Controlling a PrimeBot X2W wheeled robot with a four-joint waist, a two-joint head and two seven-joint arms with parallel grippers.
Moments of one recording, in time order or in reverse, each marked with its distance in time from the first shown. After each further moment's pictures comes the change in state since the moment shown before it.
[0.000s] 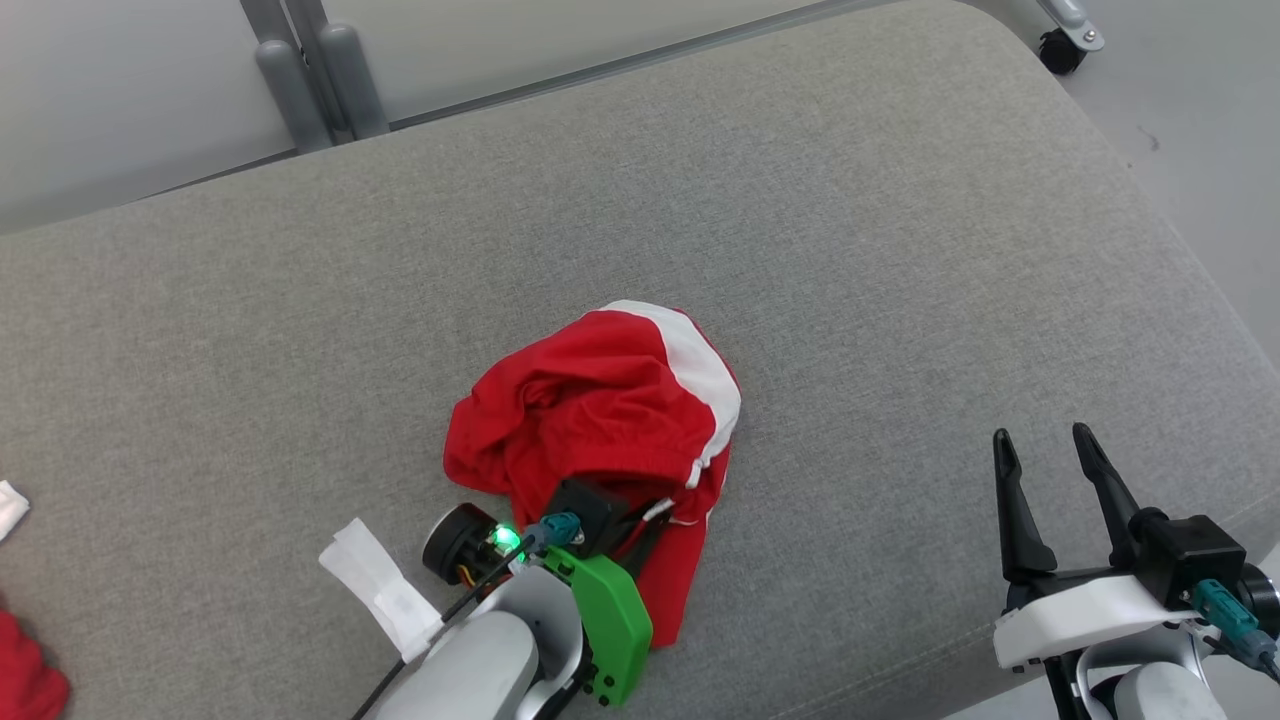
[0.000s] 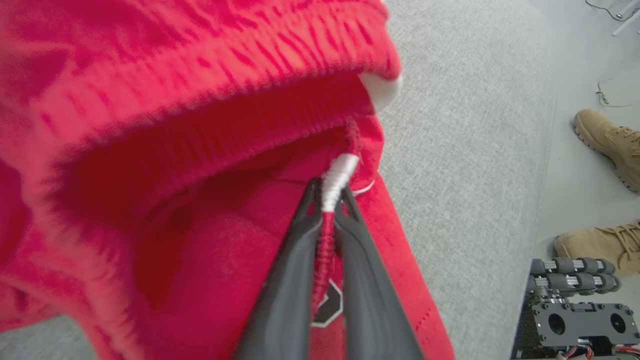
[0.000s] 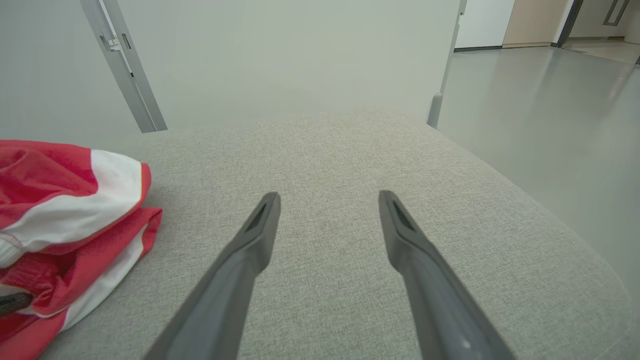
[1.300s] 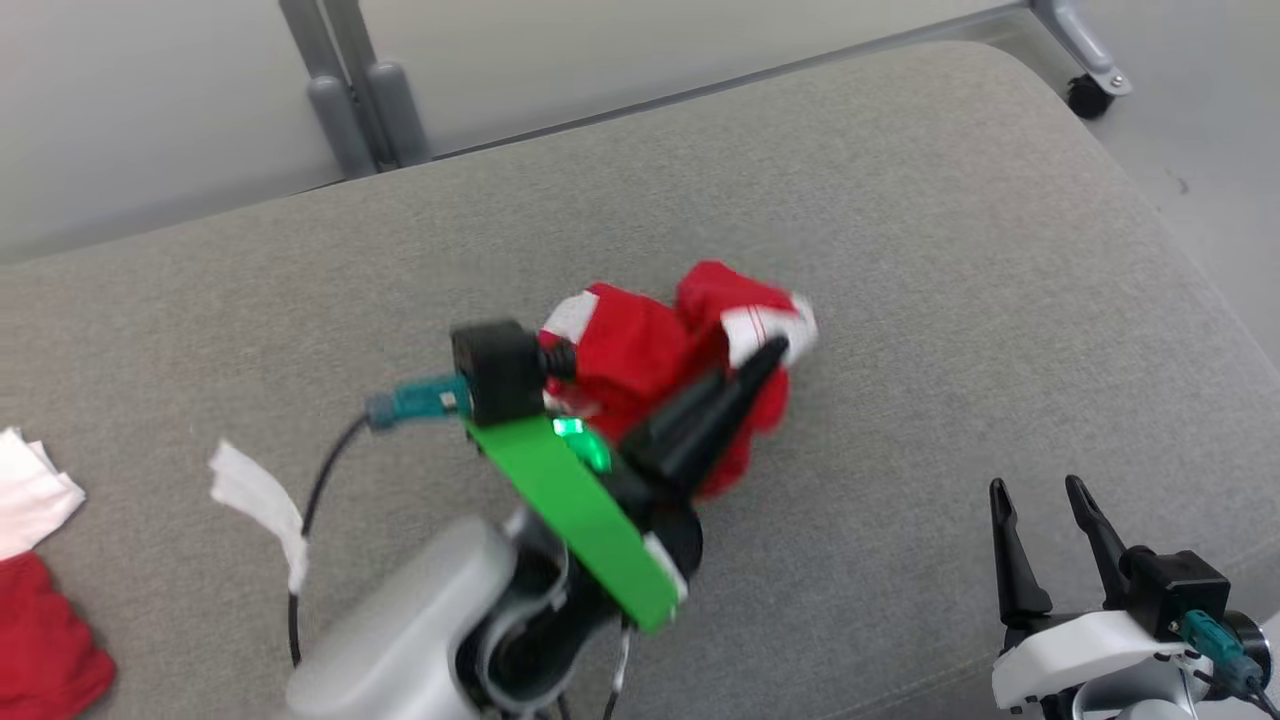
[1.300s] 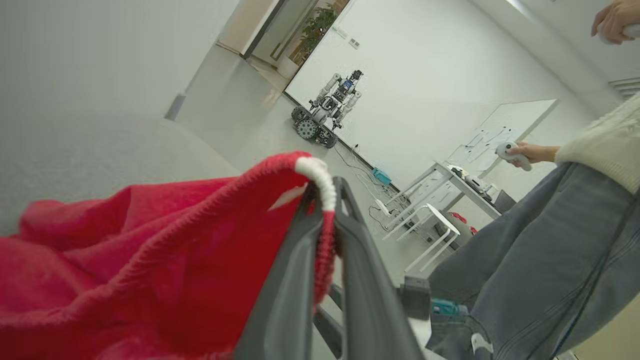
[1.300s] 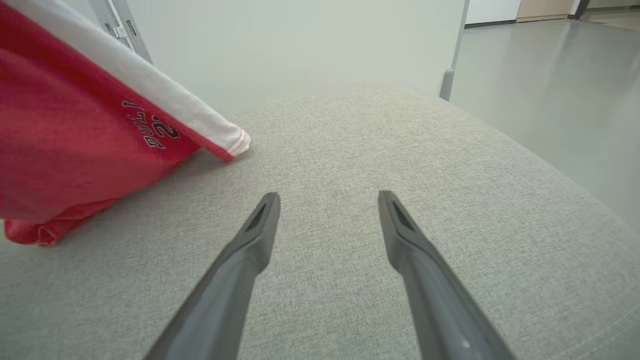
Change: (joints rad) left arm -0.129 0.116 -0.012 -0.573 -0.809 -0.006 -0.041; right arm 0.035 0.001 0.001 0.070 0.026 0.000 0.000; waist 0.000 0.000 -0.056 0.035
